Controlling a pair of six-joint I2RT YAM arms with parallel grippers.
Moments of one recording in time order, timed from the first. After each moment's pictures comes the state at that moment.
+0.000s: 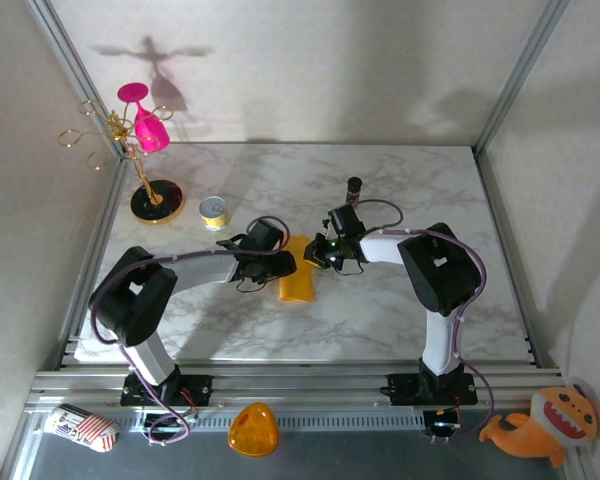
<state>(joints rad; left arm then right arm) -0.63 1.73 0.94 -0.25 0.09 -0.91 0.55 1.95 1.04 -0.05 -0.50 0.84</state>
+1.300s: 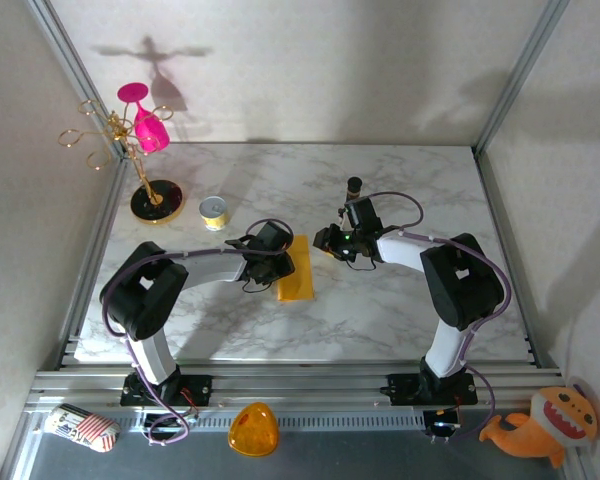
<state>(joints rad) -0.65 1.79 0.97 -0.27 -0.01 -1.04 0.49 1.80 0.97 -0.05 -0.44 0.80</state>
